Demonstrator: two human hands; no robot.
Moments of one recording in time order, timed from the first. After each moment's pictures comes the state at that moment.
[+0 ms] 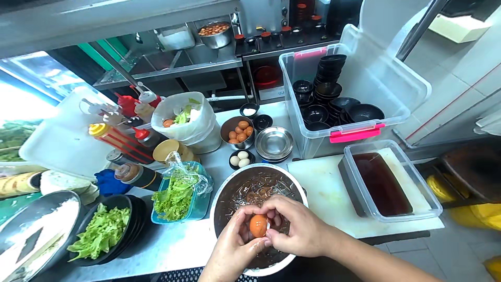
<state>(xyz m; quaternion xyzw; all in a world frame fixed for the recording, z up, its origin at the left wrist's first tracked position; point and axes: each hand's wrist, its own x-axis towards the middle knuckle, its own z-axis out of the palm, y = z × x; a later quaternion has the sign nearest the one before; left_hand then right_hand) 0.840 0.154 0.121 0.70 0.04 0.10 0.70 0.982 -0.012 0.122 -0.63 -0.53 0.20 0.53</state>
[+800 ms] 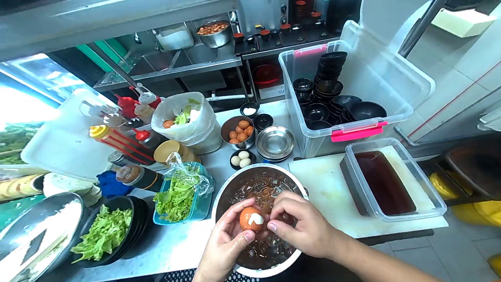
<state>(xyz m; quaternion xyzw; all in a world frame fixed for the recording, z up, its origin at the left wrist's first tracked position) 0.839 0.170 0.119 0.58 0.01 0.12 0.80 0.980 -0.017 0.121 -0.64 -0.48 0.16 0.58</state>
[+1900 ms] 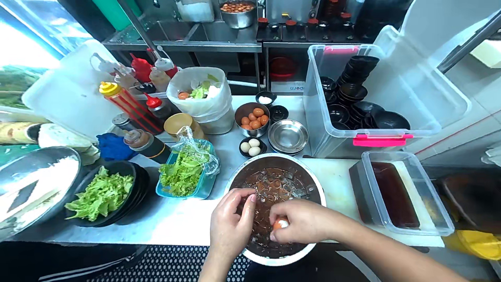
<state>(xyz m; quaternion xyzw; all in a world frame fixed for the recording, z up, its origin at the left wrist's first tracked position) 0.834 0.172 0.102 0.84 0.22 0.29 0.40 0.993 0.024 0.147 -0.69 -0.51 0.49 0.15</state>
